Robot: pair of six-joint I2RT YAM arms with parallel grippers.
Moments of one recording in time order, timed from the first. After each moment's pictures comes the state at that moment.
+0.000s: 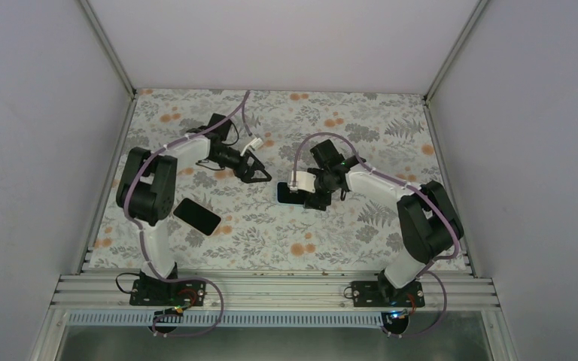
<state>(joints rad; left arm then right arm) -0.30 1.91 1.28 -0.60 1.01 0.45 0.56 1.65 1.02 -0.58 -0.23 -0.93</state>
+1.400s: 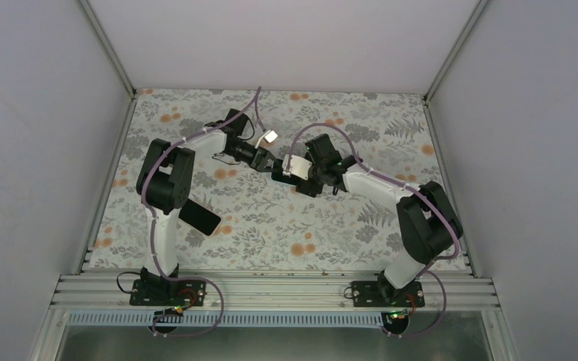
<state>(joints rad) -0.36 2.12 1.49 -0.59 1.16 0.22 0.60 1.65 1.05 -0.36 -0.08 -0.76</state>
